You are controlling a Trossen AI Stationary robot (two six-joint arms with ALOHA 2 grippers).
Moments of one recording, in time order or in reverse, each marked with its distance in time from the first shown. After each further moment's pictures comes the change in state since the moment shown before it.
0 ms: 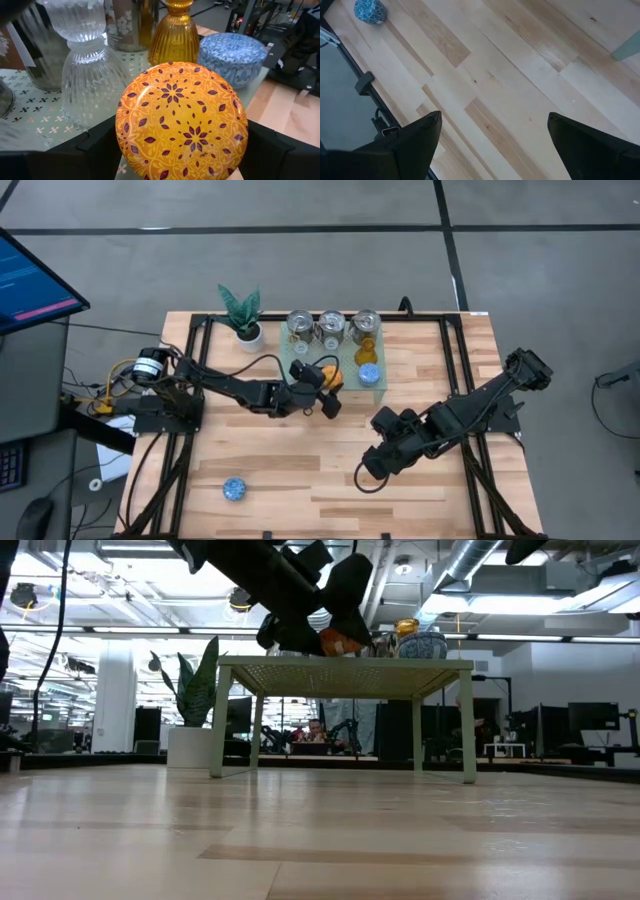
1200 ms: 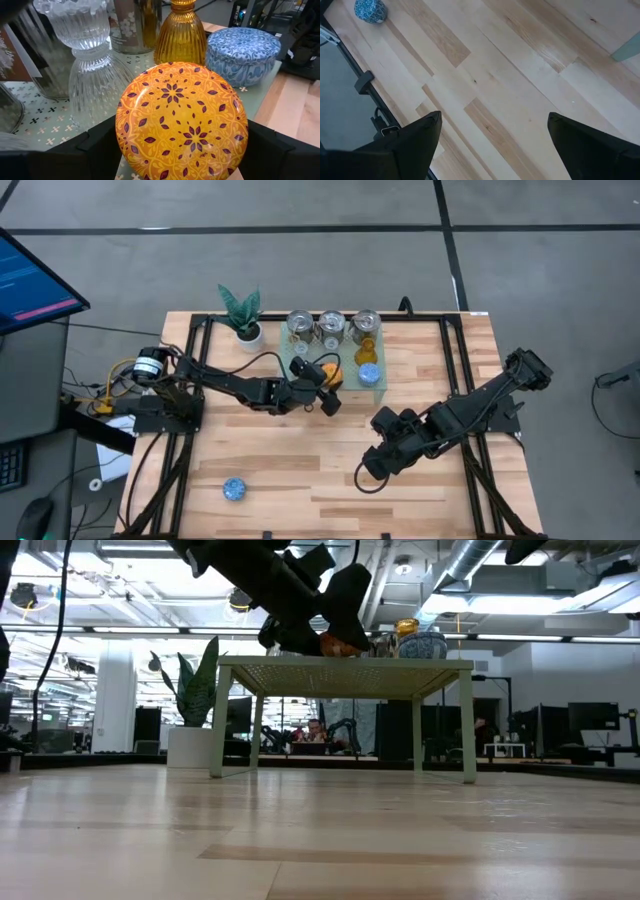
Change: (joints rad) left arm 0.024 -0.001 0.000 -0.007 0.012 0.076; right arm 0.000 0.000 0.000 0.000 0.001 -0.010
